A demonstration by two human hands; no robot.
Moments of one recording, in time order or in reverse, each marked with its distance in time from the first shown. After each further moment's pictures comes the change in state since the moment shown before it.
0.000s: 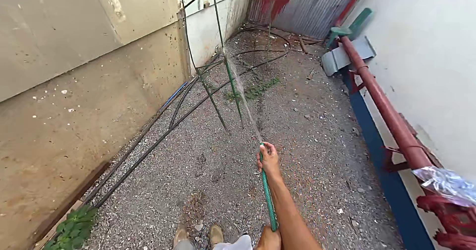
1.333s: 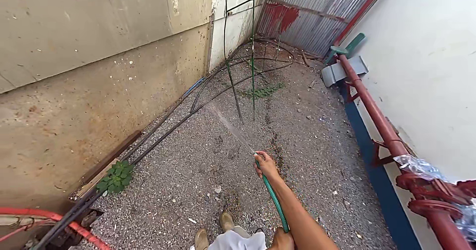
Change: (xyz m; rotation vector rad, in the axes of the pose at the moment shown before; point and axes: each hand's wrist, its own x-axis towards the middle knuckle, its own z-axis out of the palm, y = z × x) left_hand -0.242 -0.300 -0.069 -0.130 -0.047 0.116; right_hand -0.367 0.131 0.097 -0.255 -0.213 0.149
